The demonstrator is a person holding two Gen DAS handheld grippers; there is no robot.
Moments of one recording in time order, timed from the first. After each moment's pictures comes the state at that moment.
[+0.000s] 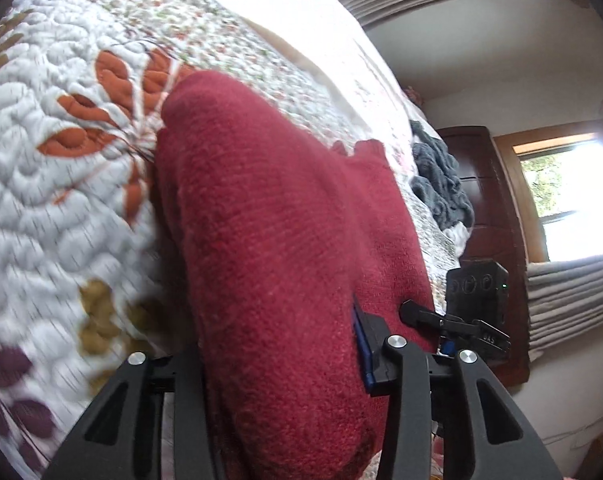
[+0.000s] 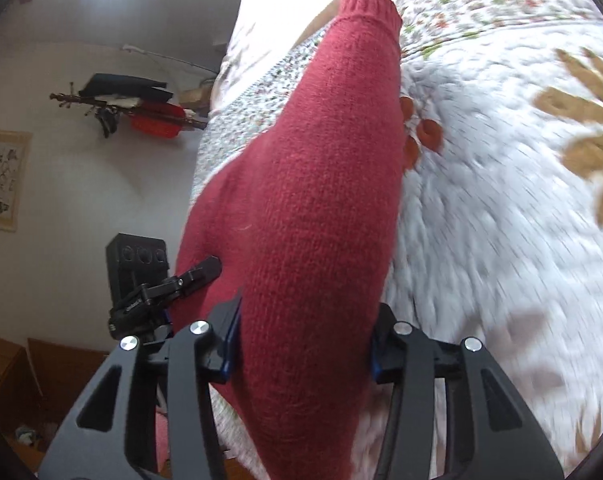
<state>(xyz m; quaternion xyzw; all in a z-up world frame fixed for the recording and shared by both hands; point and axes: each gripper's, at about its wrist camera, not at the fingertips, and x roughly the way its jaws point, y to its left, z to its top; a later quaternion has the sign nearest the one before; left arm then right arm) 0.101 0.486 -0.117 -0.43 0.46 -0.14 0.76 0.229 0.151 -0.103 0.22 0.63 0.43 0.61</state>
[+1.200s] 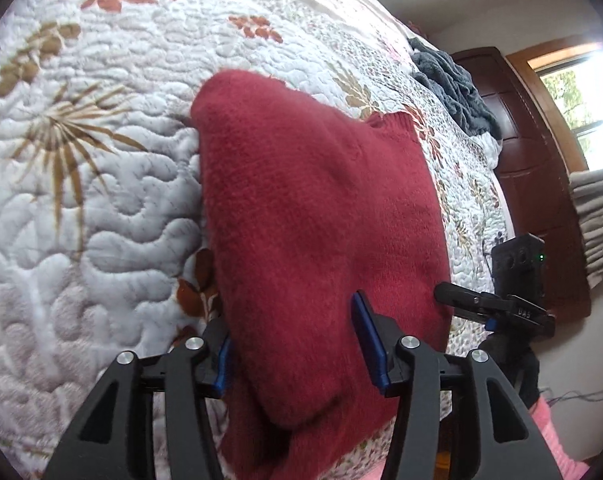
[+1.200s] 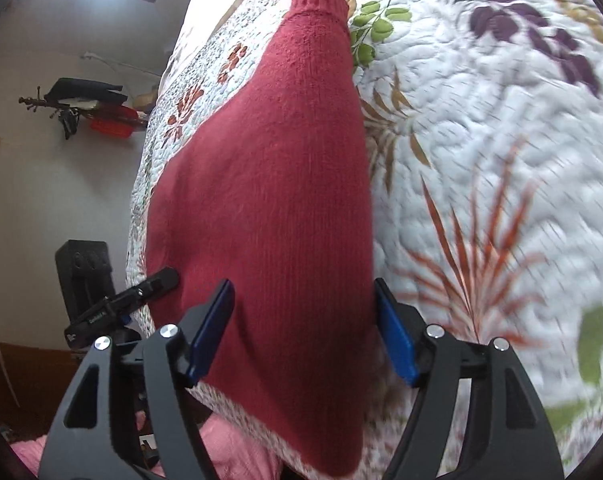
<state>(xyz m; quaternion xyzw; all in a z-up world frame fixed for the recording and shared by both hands) -0.046 0.277 -0.120 -0.31 0.52 -0.11 0.78 0.080 -0.049 -0.122 0.18 0.65 0.34 0.65</state>
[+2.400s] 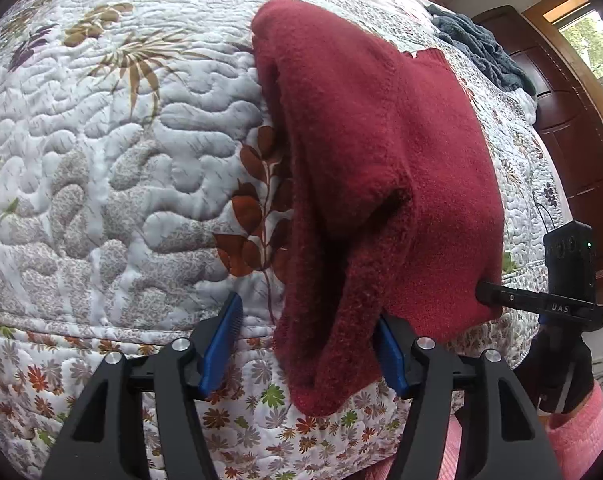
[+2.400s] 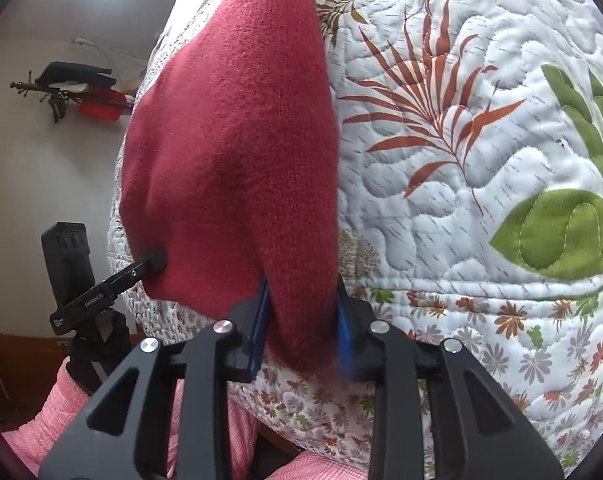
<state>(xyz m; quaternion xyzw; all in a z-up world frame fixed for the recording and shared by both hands) -0.105 0.254 -0.140 -0.23 0.57 -0.05 0.79 0.007 -0.066 -0.155 0.16 0.67 0.32 0.65</state>
